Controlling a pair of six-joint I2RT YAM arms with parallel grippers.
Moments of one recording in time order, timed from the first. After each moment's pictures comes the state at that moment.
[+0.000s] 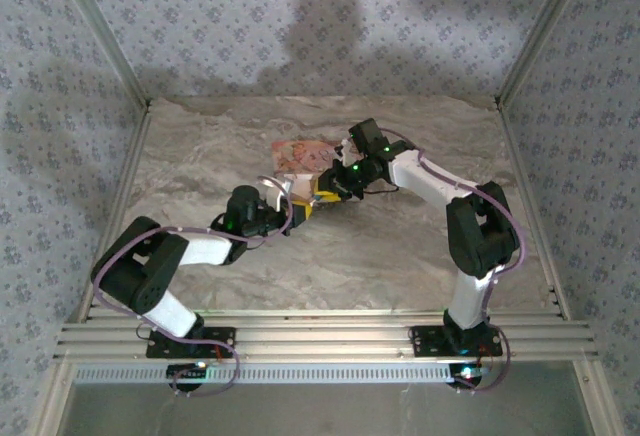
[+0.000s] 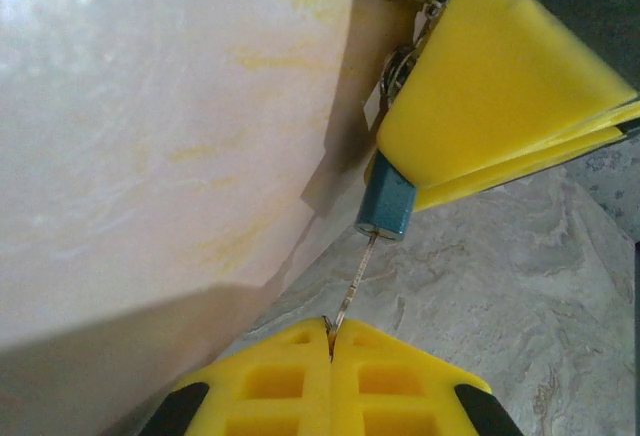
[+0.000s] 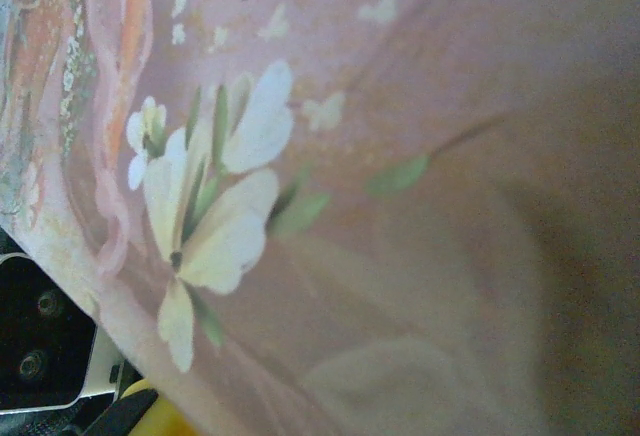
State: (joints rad) left arm -0.55 1.57 0.48 0.73 0.49 -0.42; right arm 0.51 1.83 1.38 -0.58 -0.72 0.72
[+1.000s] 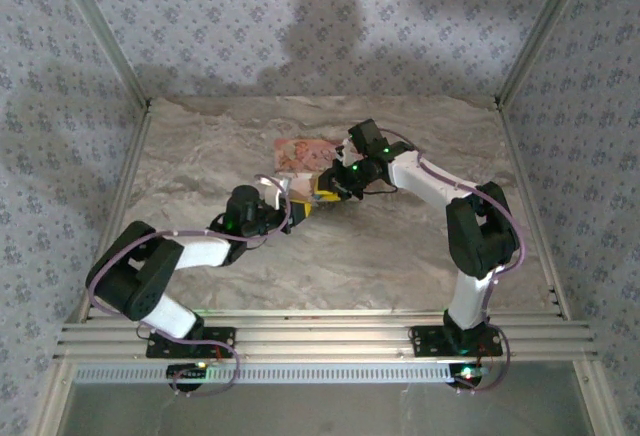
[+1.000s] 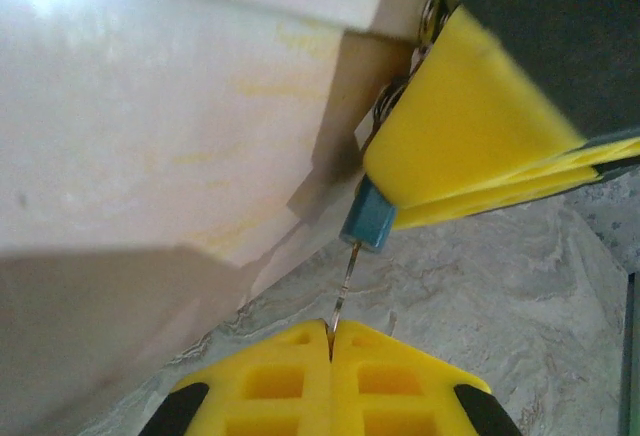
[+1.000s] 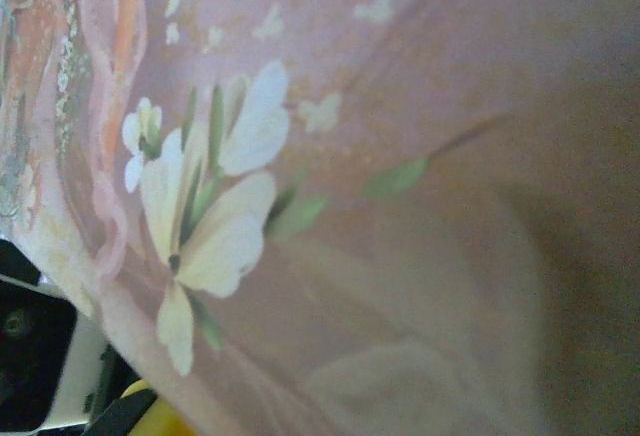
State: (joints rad) left arm -0.57 1.52 0.49 0.70 0.44 -0.50; right arm 0.52 1.82 1.37 -0.56 -0.69 0.76
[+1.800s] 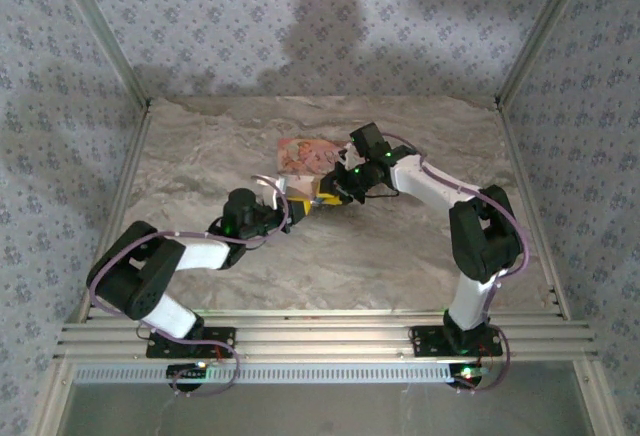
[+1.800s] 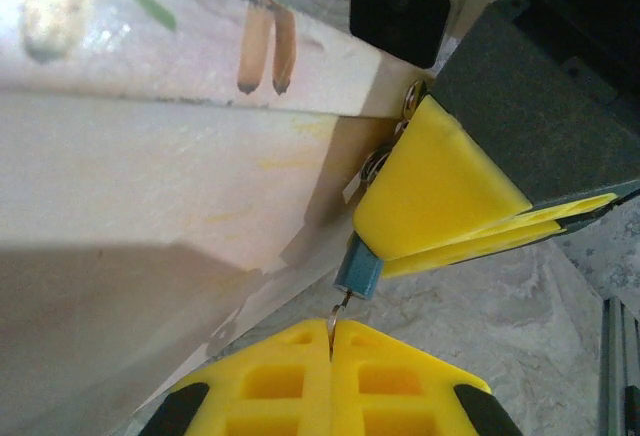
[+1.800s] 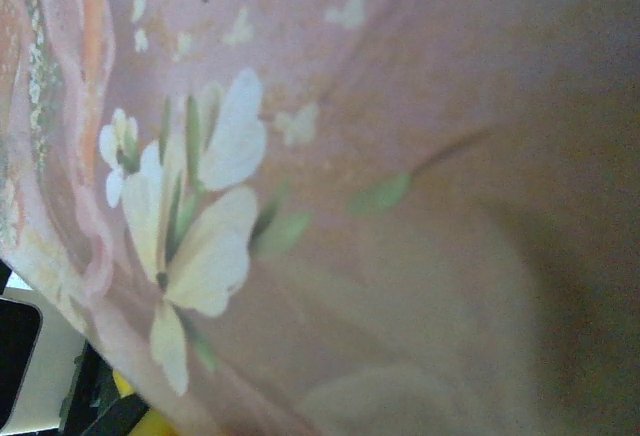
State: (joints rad) left arm -0.57 1.53 0.45 0.83 0.44 -0.55; right arm 0.52 1.79 1.32 -0.54 -0.68 0.82
